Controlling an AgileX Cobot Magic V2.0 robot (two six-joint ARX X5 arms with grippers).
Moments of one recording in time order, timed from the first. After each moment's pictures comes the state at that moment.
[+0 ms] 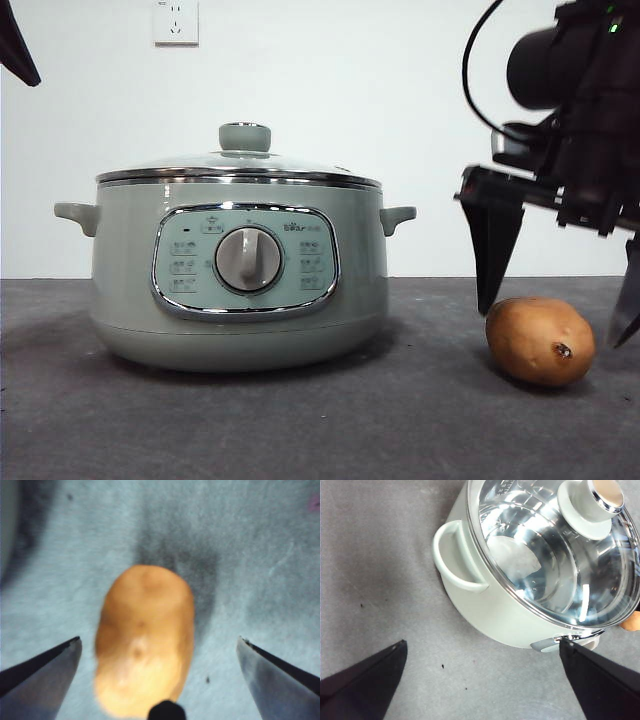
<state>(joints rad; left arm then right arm) -0.03 0.92 0.90 -0.82 0.40 -0.11 0.36 1.58 1.00 -0.75 -0.17 0.29</state>
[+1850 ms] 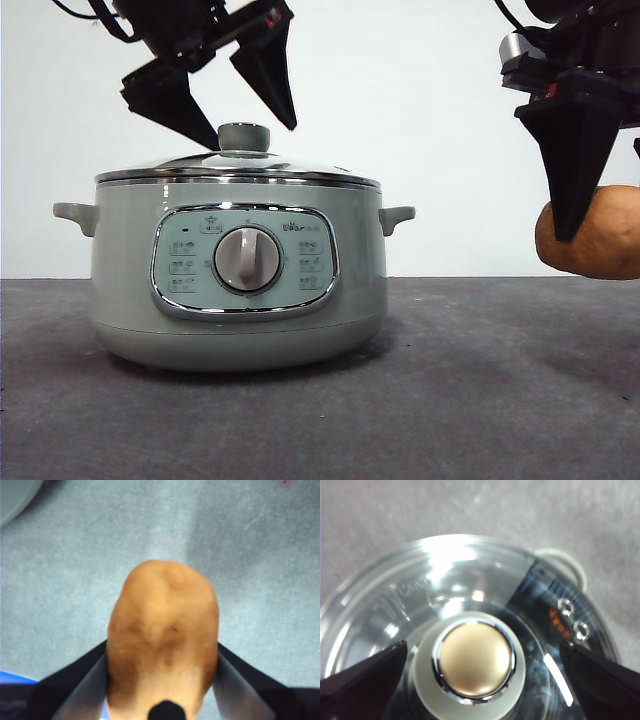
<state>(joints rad) -0.50 1.56 1.36 -0.57 0.13 0.00 0.40 1.41 1.11 -1.08 -0.10 0.16</state>
